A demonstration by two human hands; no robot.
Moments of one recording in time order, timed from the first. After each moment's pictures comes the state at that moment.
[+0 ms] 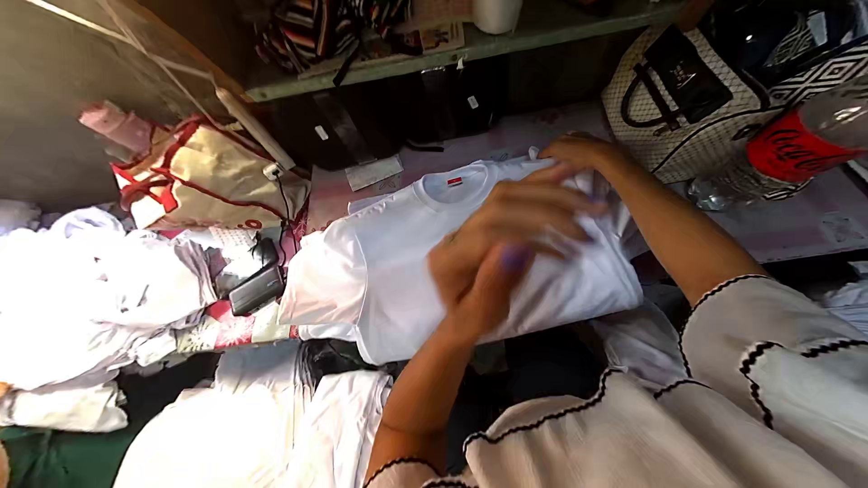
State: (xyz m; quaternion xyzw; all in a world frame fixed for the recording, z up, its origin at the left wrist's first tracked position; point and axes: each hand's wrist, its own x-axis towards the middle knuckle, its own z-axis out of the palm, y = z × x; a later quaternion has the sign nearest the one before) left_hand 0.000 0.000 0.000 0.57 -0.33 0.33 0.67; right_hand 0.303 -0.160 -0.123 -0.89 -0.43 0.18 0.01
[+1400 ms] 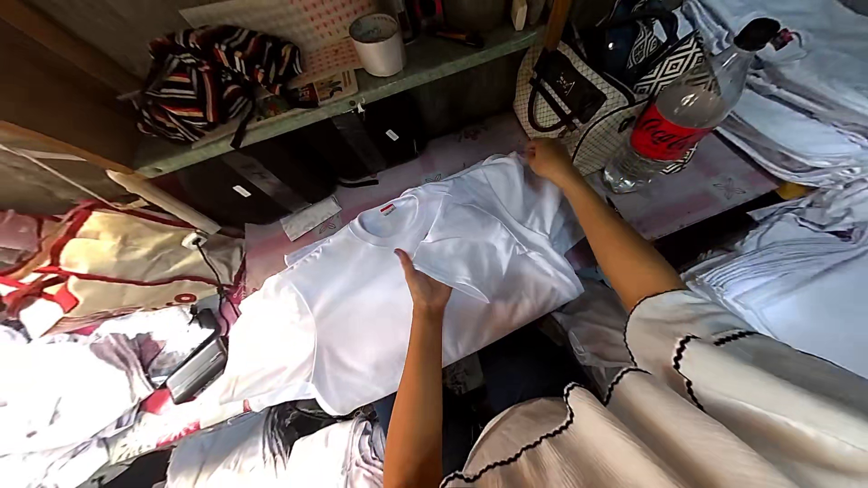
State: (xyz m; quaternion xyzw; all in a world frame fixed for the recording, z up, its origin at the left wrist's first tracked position) left_hand 0.062 0.000 -0.207 0.29 0.15 0.05 0.94; right_hand 0.280 -0.254 -0.135 -0.94 -0.08 0.08 0.33
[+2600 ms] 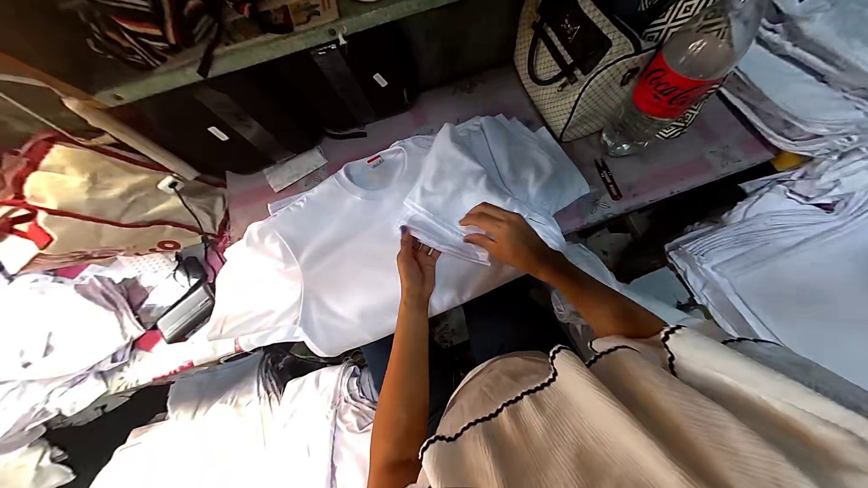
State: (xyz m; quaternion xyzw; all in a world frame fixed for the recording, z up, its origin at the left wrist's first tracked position) left_hand -0.002 -0.011 -0.206 0.44 0.20 0.08 0.87; right_hand 0.054 -0.205 -0.154 -0.82 -0.41 -0.10 0.39
